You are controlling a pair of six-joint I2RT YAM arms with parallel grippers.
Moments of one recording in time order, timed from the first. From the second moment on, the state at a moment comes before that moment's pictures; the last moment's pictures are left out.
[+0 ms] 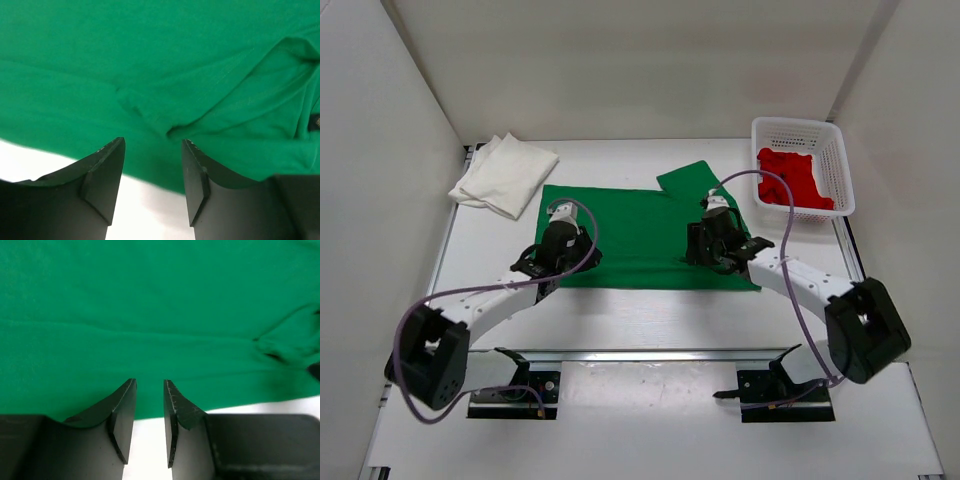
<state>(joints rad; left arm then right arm) -0.49 1.23 0.61 0.01 -0.09 -0.63 0.55 1.38 0.80 -0.21 0.11 0.39</state>
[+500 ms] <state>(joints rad) -0.43 1.31 0.53 0.14 -0.03 -0.66 0.53 1.57 0.88 -0.22 0.13 0.33</state>
